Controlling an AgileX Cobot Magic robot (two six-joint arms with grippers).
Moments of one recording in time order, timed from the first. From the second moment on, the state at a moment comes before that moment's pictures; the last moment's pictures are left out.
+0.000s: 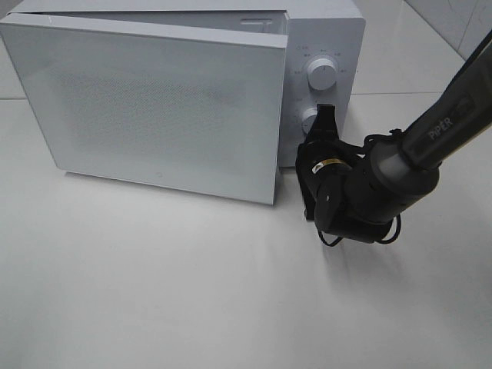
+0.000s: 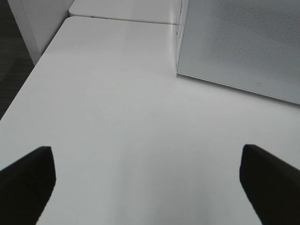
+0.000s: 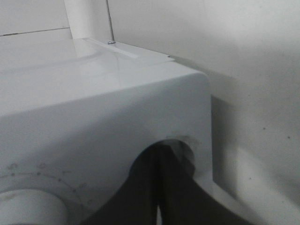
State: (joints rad) left arm 0.05 0.00 -0.52 -0.02 1.08 -0.01; right arm 0.58 2.22 -0.93 0.68 -1.00 1.37
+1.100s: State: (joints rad) left arm 0.05 0.00 -0.52 -0.02 1.08 -0.01; right arm 0.56 2.10 -0.81 0.54 -0.92 1.33
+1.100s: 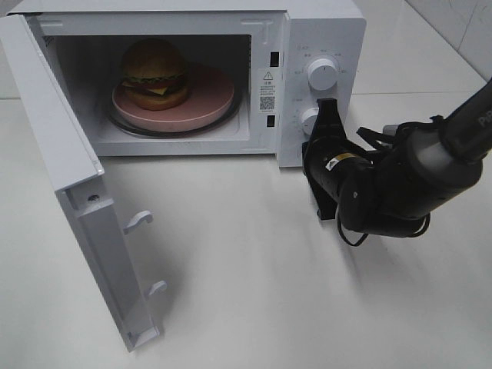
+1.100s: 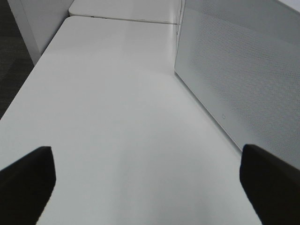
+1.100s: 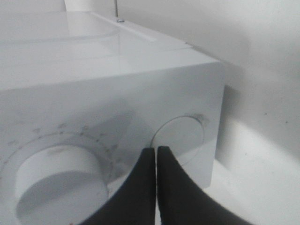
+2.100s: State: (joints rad) left arm 0.05 0.00 -0.52 -0.02 1.08 -0.01; right arm 0.56 1.55 -0.49 0.44 -0.54 0.95
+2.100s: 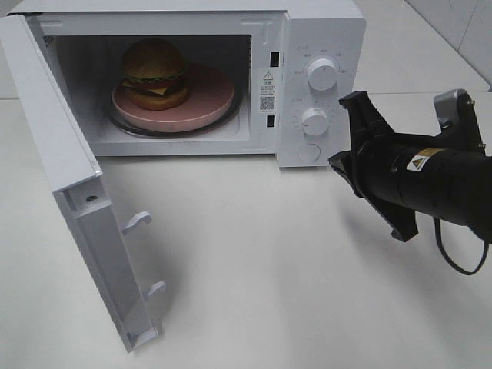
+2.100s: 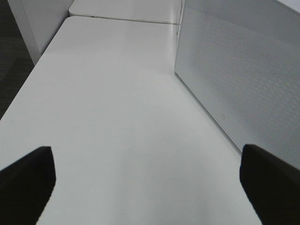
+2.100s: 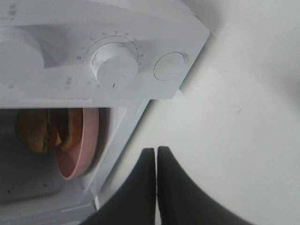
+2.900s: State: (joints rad) left arm 0.05 0.00 -0.52 -0.02 1.08 -0.01; right arm 0.56 1.35 -0.57 0.43 0.16 0.09
